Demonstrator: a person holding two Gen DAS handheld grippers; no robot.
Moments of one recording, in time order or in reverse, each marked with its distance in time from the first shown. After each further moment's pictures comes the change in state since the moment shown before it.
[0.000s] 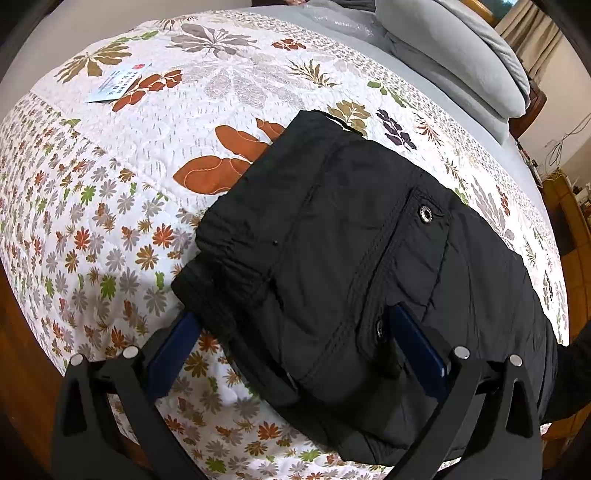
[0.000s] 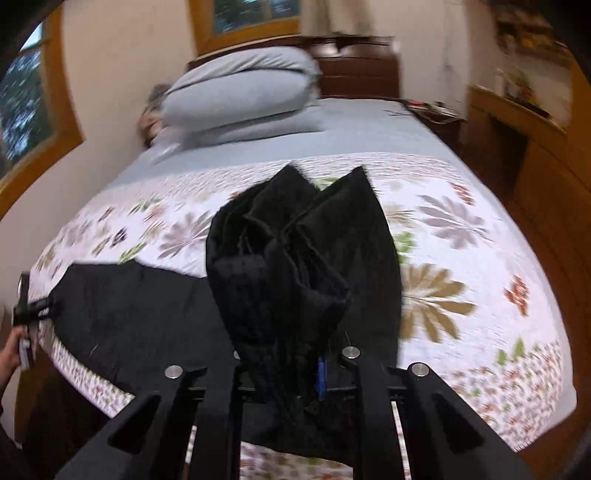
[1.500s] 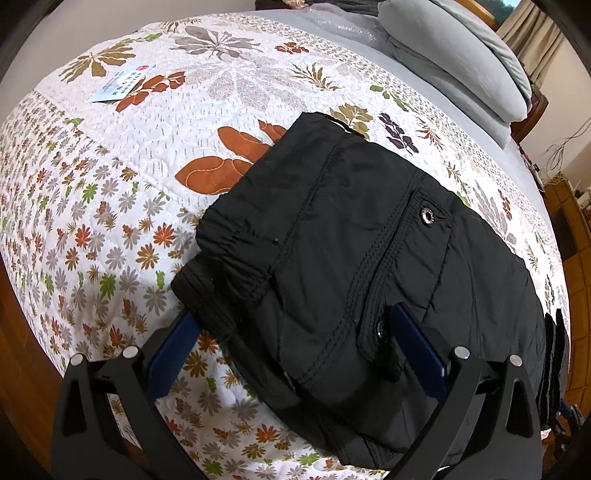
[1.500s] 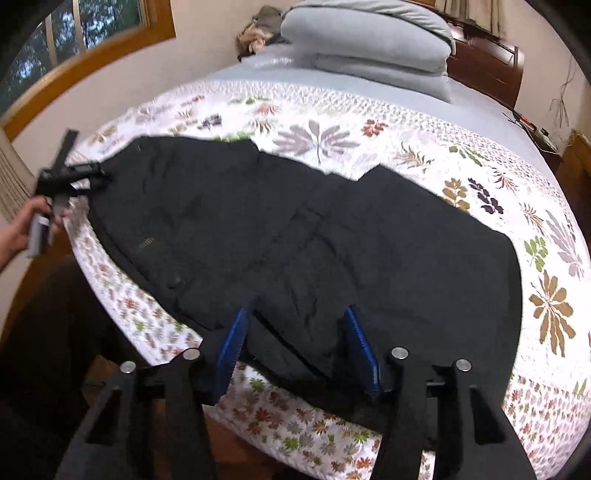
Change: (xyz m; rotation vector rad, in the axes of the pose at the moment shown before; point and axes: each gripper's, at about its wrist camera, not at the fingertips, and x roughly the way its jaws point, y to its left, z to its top) left arm 0.003 -0.002 -0.002 -0.018 -0.023 0.009; right arm 0.075 0.145 -0.070 -0.314 0.204 0.121
